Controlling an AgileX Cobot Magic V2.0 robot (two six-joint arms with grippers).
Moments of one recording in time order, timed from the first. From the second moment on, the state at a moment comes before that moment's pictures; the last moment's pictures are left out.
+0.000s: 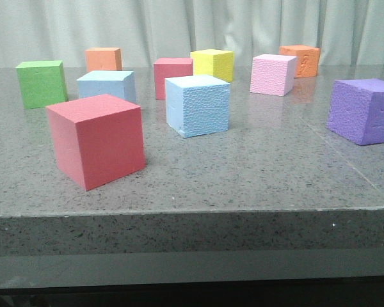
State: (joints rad) left arm 0.04 0.61 -0.74 0.10 0.38 -0.13; right arm 0.15 0.79 -0.76 0.04 0.65 0.09
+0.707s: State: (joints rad) left arm -0.04 0.77 -0.86 0.10 0.40 -0.10; right arm 0.15 0.43 -0.45 0.03 0.48 0.09
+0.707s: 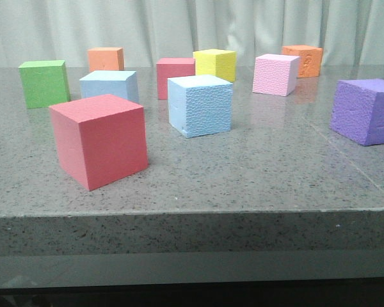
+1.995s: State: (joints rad) left arm -0.42 1.71 -1.61 -0.03 0.93 -0.14; right arm 0.15 0.43 -0.45 0.03 0.48 0.09
